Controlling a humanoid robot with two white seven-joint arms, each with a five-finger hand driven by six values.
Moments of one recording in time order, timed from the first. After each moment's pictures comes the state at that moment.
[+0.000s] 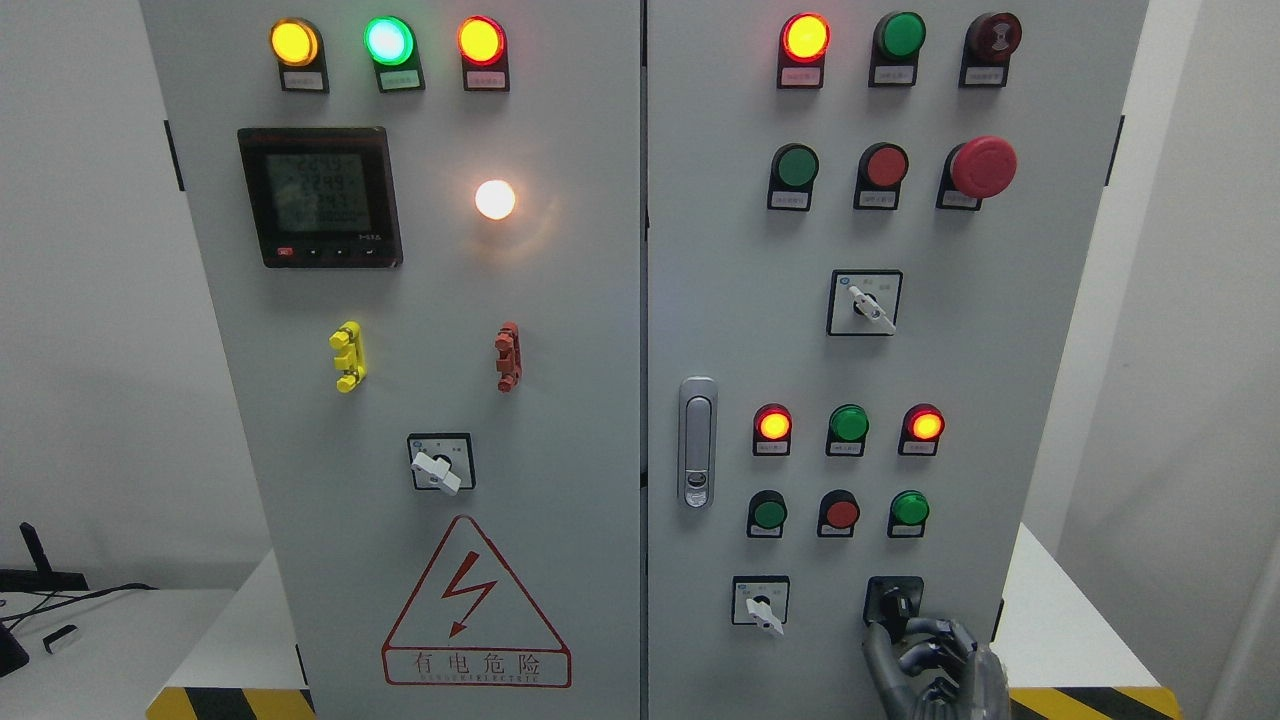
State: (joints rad) left arm -0.04 -0.09 0.08 0.06 0.00 -0.16 0.06; right arm -0.23 0.13 0.00 -1.61 0.24 0.16 -0.32
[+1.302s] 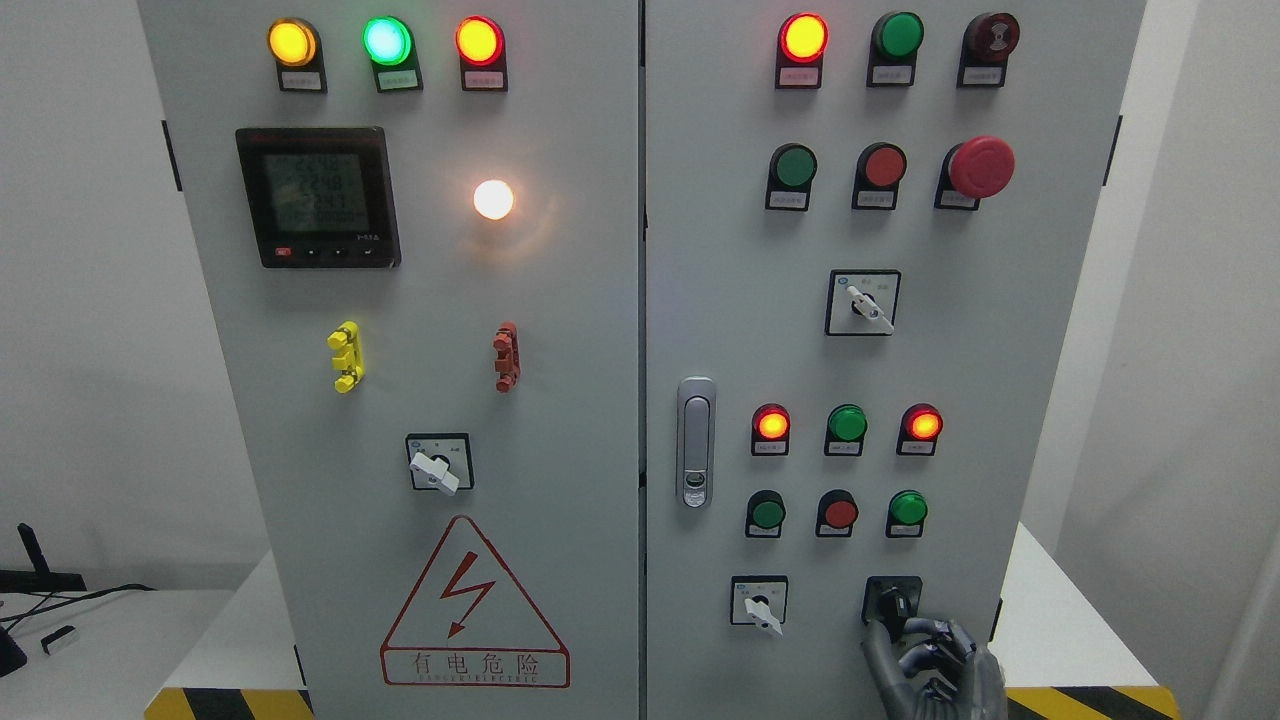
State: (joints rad) left arm -0.04 -0.09 0.08 0.06 0.00 -0.16 0.06; right arm -0.23 0.13 0.00 -1.61 0.18 0.17 -0.32
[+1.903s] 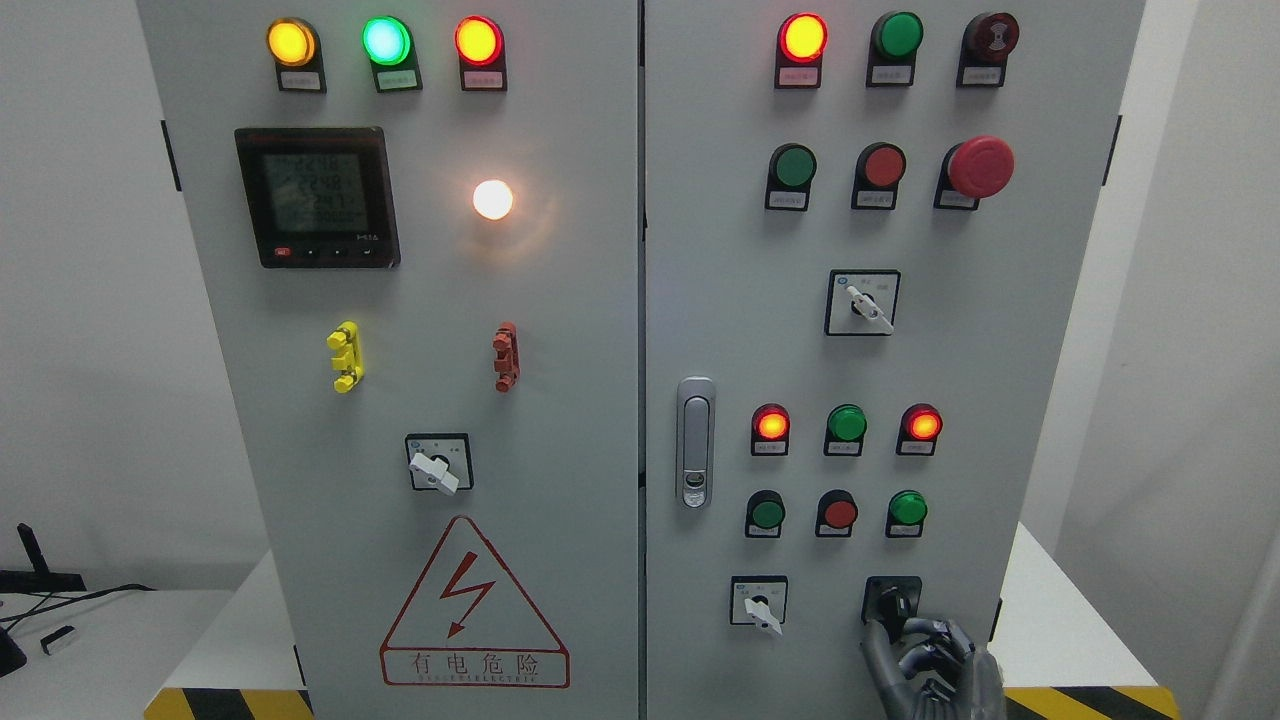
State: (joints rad) left arm -0.04 -0.09 0.08 0.06 0.00 -0.16 0.06; right arm -0.23 0.13 0.00 -1.61 0.16 0.18 -0.31
